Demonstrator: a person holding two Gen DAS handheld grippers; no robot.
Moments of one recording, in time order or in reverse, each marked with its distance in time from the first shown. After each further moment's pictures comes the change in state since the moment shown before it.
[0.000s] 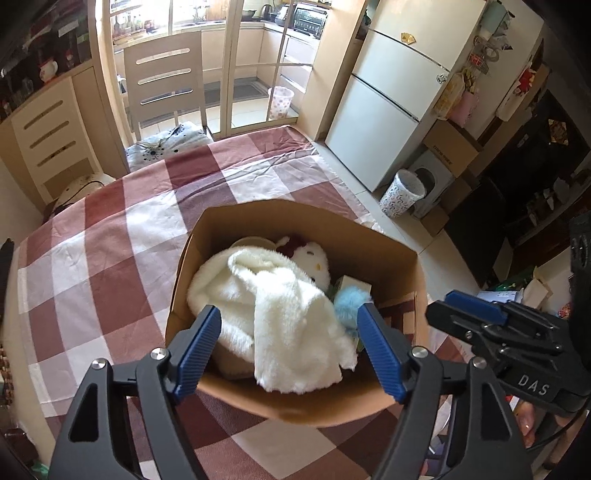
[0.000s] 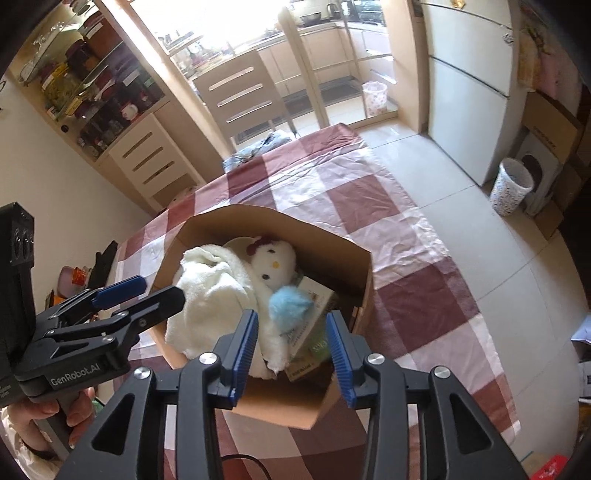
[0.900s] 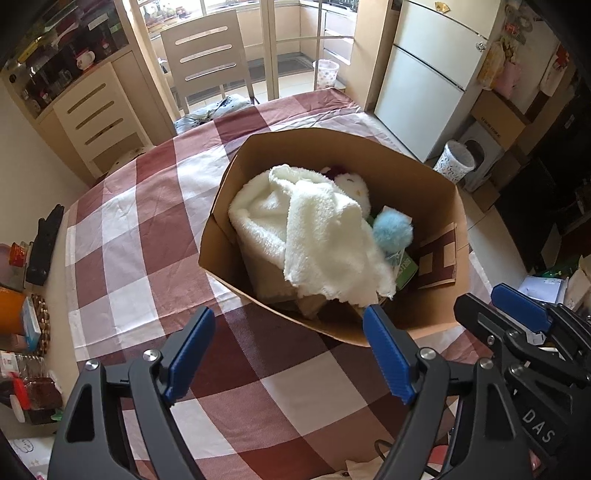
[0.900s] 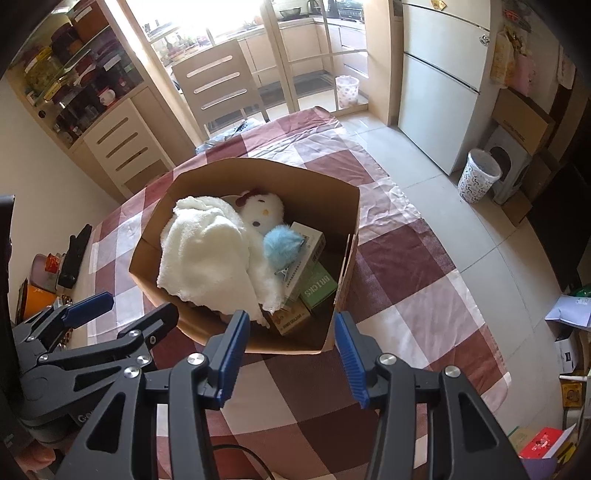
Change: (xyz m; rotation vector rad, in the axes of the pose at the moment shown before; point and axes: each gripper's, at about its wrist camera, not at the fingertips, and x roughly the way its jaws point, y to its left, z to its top) left arm -0.004 -0.015 -0.055 -0.021 0.104 0.232; right arm -0.008 0.025 -0.050 0.016 0.028 -0.137
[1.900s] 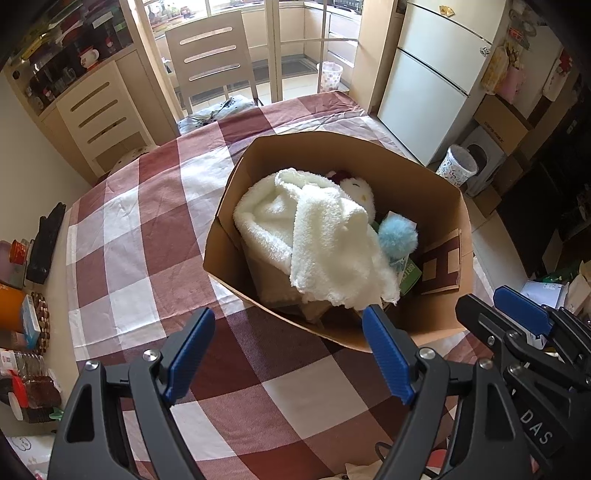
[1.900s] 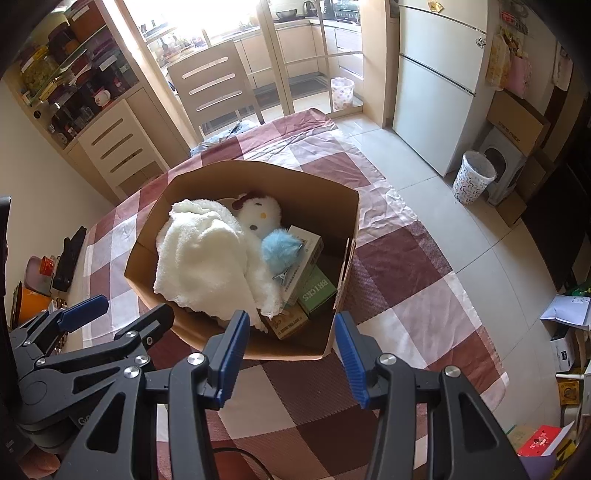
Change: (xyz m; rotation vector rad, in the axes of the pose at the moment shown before) left arm 0.001 0.006 0.003 -0.011 -0.011 -0.003; right arm 0.001 0.006 0.002 0.000 -0.009 -0.024
